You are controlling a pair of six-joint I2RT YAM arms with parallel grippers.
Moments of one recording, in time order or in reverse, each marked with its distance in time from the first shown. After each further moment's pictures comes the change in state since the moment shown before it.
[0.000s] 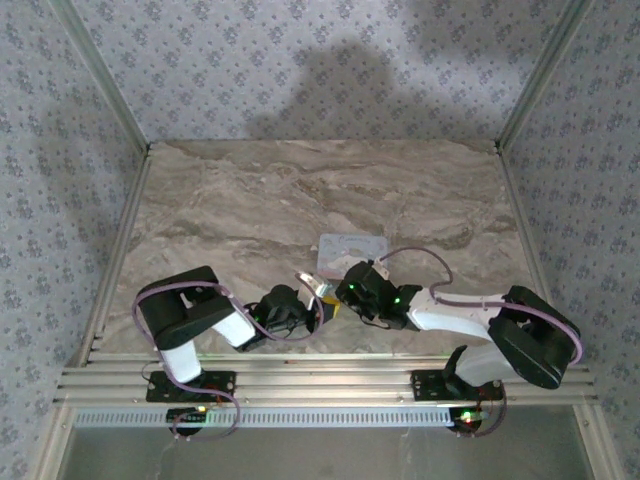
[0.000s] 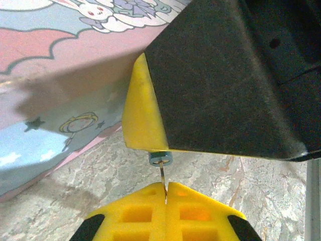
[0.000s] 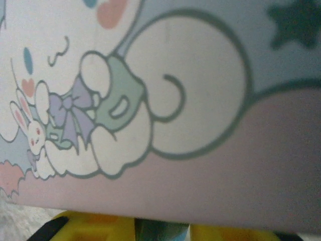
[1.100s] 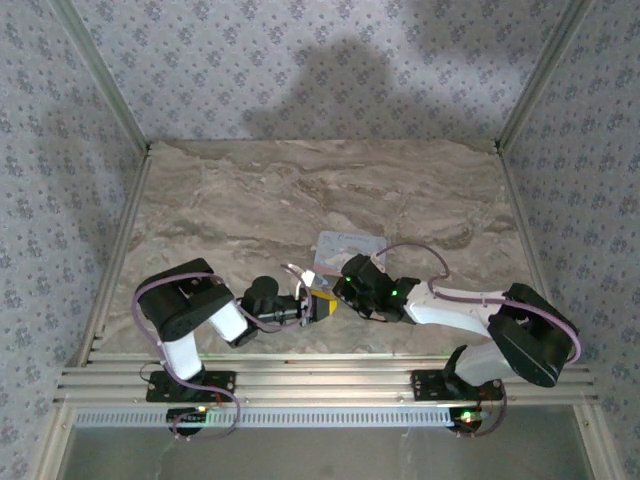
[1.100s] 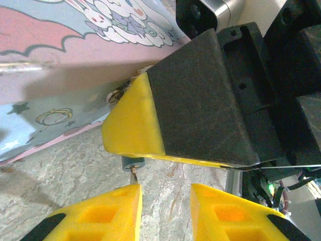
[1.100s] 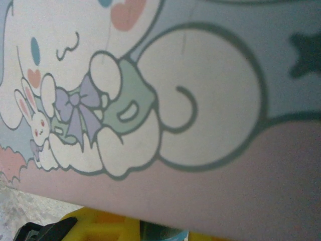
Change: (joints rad) left arm 0.146 0.027 -0.051 0.208 0.306 -0.278; right arm -0.015 0.013 0.065 -0.067 -0.061 0.008
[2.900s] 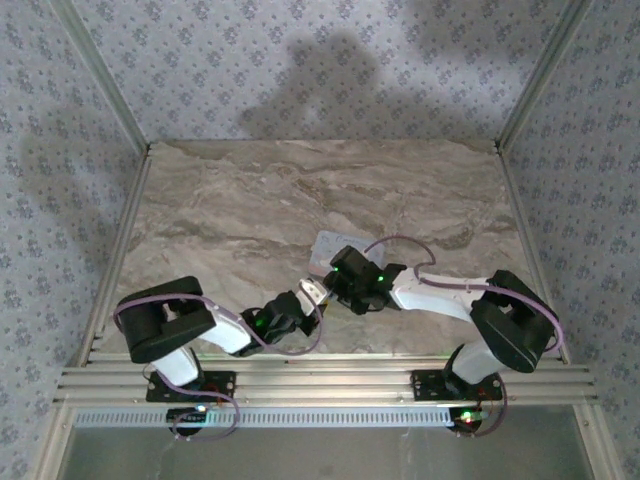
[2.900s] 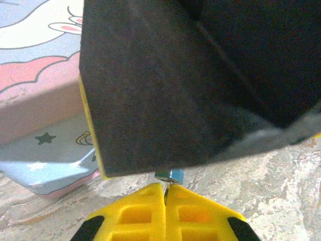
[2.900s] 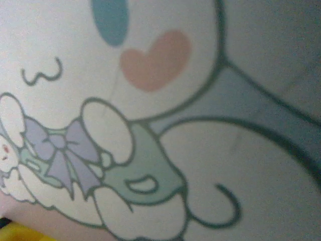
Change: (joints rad) left arm -0.237 -0.142 0.039 -0.410 -0.655 0.563; right arm -0.012 0.117 0.154 -0.183 -0.106 -0.043
